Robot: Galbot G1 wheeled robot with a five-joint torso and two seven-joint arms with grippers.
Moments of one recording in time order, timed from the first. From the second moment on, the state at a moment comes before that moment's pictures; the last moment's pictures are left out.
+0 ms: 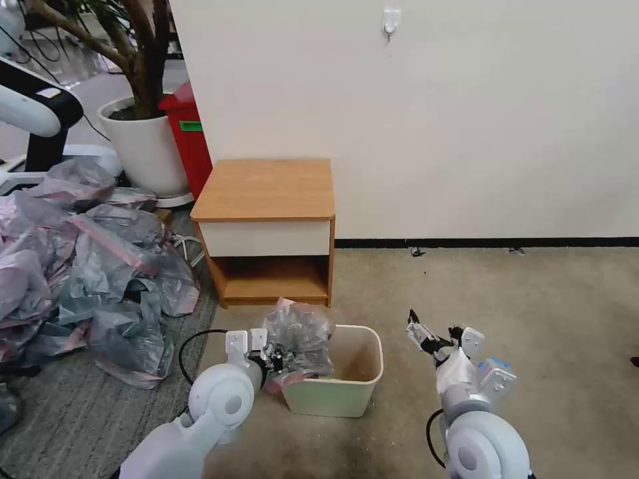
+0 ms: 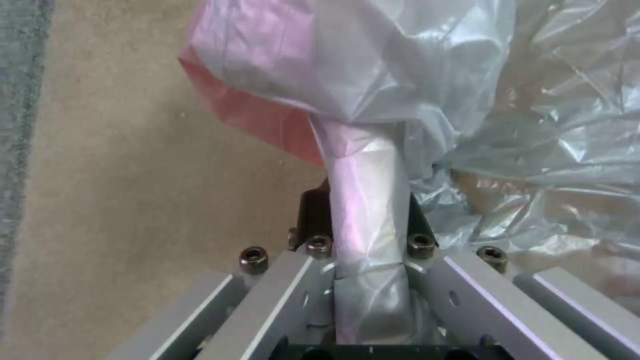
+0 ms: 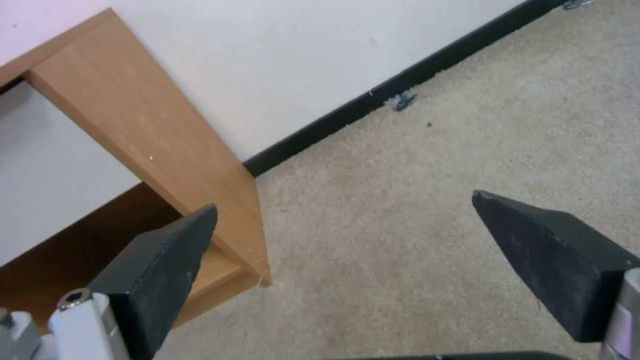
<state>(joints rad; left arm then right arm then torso) 1.20 -1.01 -0.09 -2.02 -1.15 0.74 -0.78 -1.53 1.27 0.33 2.14 0.70 -0.16 0.55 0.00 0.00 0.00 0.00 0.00</state>
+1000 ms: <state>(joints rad) 1.26 -0.93 -0.21 -2.07 -1.05 0.69 -0.51 -1.46 1.07 0.13 2.36 1.11 -0.48 0.30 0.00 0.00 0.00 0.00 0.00</state>
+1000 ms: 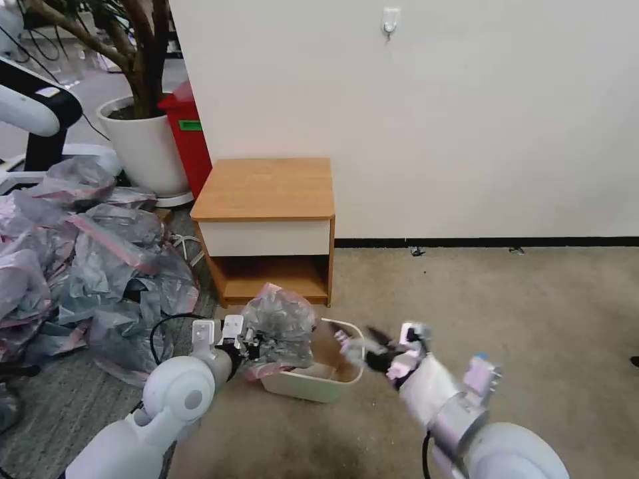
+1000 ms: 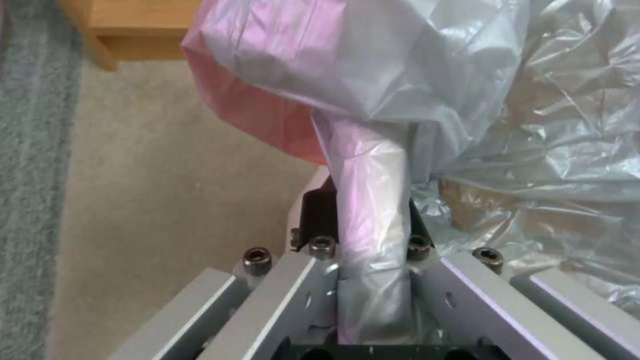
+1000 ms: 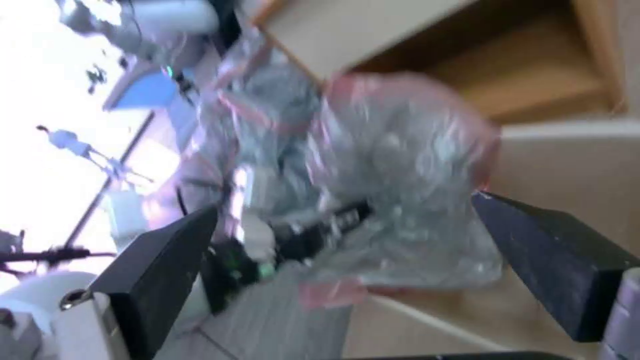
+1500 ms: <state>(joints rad) 1.31 -0.92 -0.23 -2.13 -1.03 0.67 -0.47 -1.25 1.10 -0.03 2.15 1.09 -0.45 0.36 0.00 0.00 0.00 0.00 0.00</state>
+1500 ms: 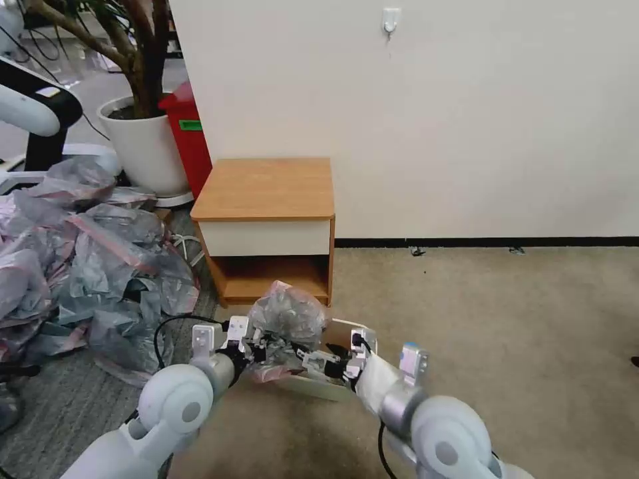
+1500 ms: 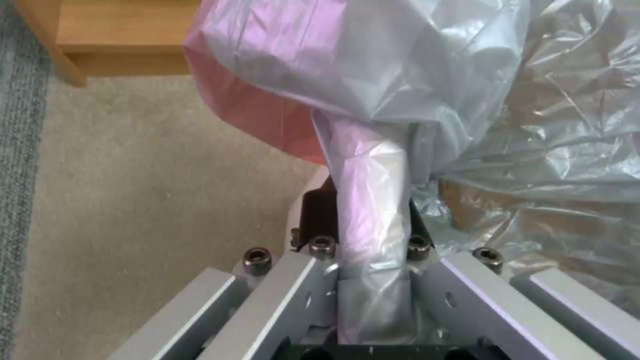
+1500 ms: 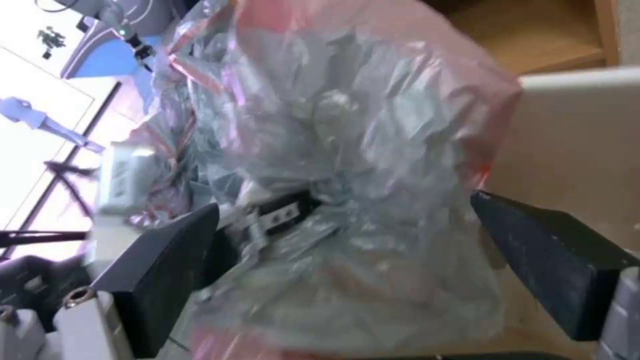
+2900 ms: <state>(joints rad) 1.32 -0.93 -0.23 -2.14 -1.03 0.68 -0.47 -1.20 1.10 -0.05 2.07 1.11 -0.41 0.36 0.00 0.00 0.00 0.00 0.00</state>
